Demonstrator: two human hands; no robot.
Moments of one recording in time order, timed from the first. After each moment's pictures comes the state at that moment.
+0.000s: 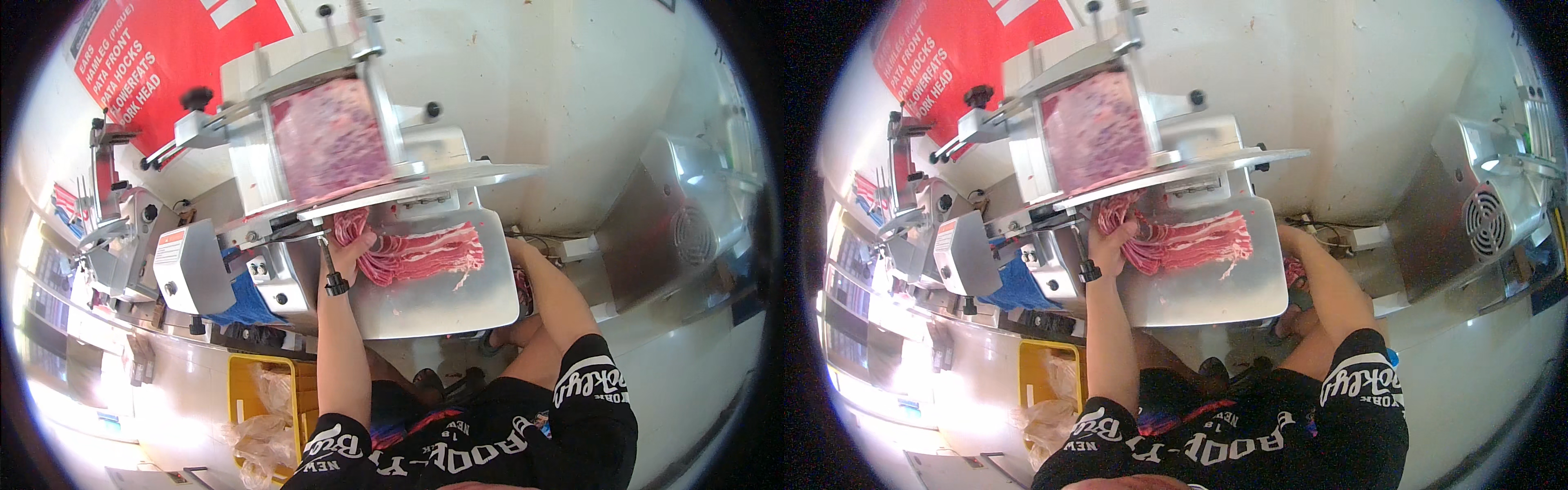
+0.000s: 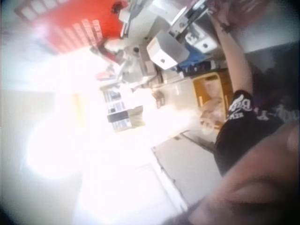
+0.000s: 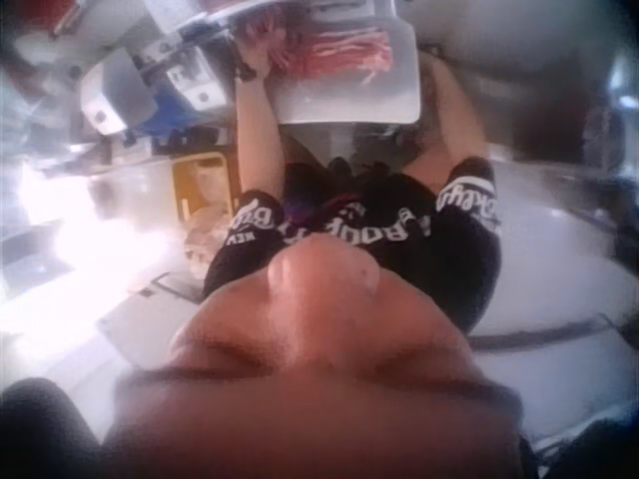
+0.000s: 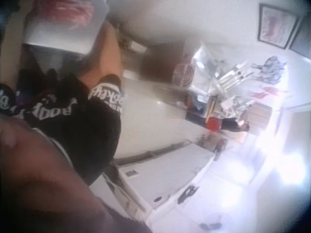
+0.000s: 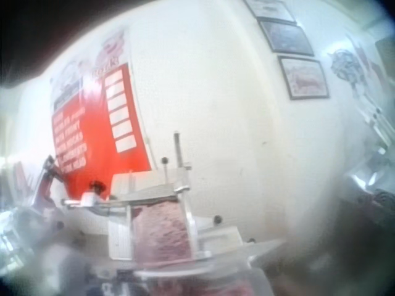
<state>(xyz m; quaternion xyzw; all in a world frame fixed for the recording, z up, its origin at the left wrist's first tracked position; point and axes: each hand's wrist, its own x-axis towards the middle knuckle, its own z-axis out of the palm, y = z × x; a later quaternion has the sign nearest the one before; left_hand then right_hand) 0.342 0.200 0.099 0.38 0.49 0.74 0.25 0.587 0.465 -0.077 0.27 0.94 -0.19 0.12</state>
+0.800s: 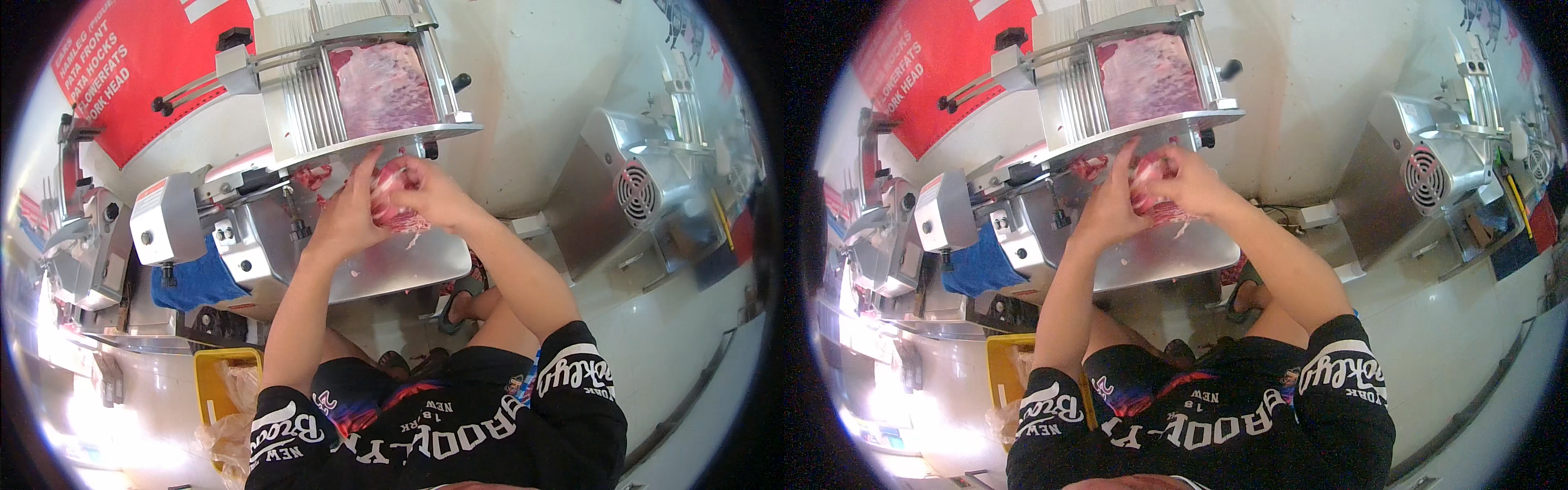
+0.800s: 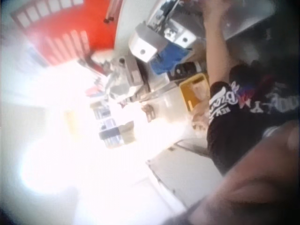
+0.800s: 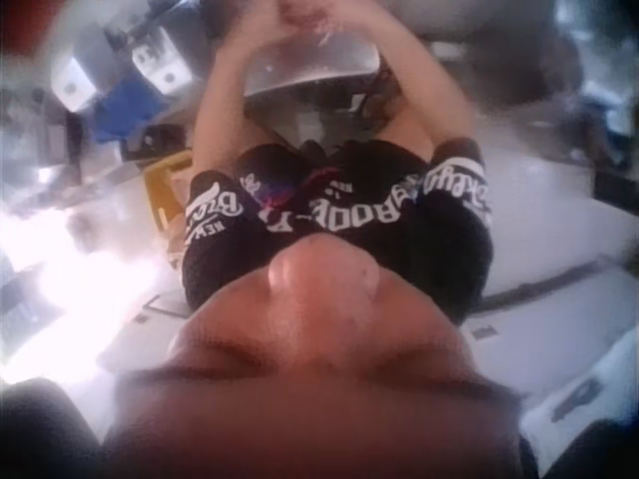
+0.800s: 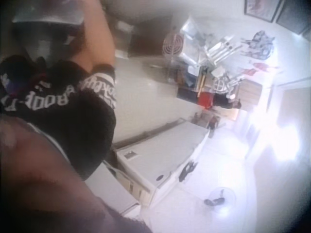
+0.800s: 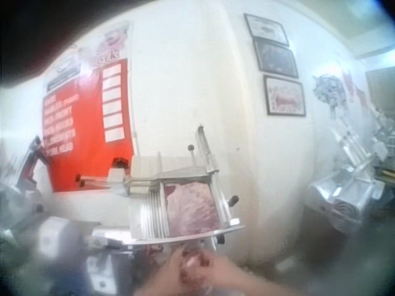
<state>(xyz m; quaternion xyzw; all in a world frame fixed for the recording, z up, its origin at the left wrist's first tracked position) 0.442 0.201 0.174 0.67 0.68 0.30 0.01 0.588 0.338 0.140 0.10 0.68 -0.66 -0.30</state>
